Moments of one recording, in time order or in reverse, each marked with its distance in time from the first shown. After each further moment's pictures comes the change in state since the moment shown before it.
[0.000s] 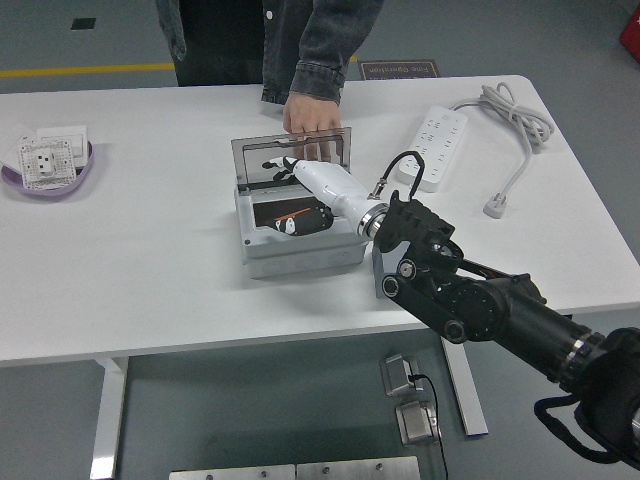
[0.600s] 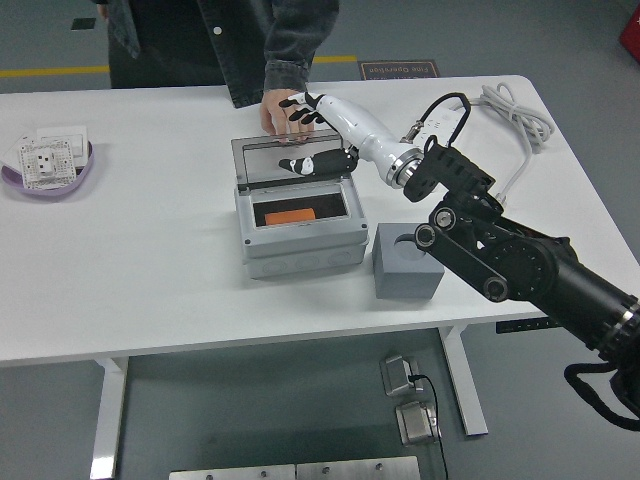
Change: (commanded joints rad) left arm -0.004 0.003 -0.005 0.000 0.003 0.000 0.003; right arm 0.127 -0.095 0.067 0.042 0.094 0.052 0.006
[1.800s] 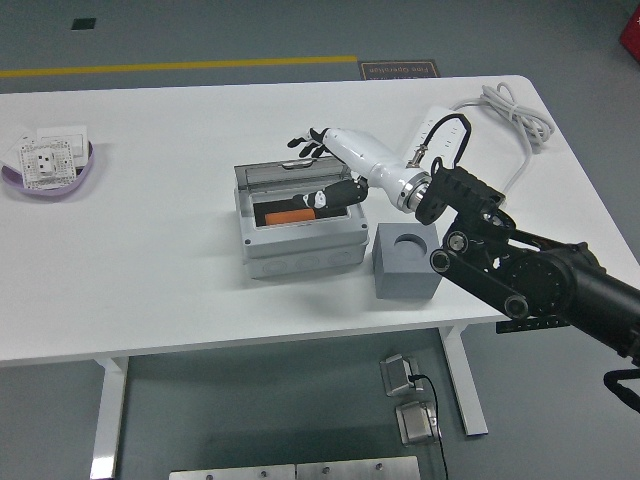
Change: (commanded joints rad) left arm -0.001 0.003 0.016 0.000 -0.009 -0.002 -0.008; right arm -0.053 -0.119 -0.195 0.141 0.046 -0.046 -0.011
